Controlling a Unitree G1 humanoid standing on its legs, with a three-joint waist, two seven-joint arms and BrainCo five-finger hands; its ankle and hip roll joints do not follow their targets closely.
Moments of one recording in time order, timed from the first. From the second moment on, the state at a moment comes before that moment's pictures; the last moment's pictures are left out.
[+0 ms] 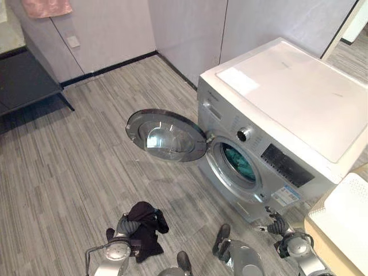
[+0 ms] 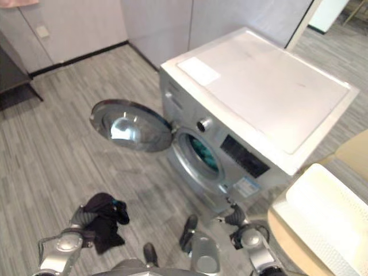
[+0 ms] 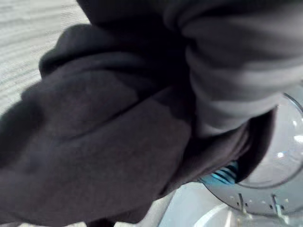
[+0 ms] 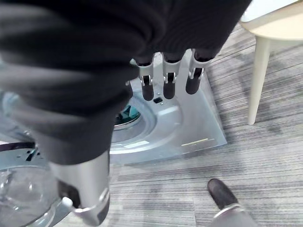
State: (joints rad) left arm 0.13 0.37 -0.16 0.53 -0.13 0.01 0.07; right arm 0.09 -0.35 0.20 0.61 -0.15 0.01 -0.05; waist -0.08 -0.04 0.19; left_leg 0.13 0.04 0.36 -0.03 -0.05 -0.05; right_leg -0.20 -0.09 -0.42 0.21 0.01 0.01
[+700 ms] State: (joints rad) left arm 0.10 0.34 -0.20 0.55 -0.14 0.03 0.08; right arm 0.05 -0.41 0.20 0.76 -0.15 0.03 -0.09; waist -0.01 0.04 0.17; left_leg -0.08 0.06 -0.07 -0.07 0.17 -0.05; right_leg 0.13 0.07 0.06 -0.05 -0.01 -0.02
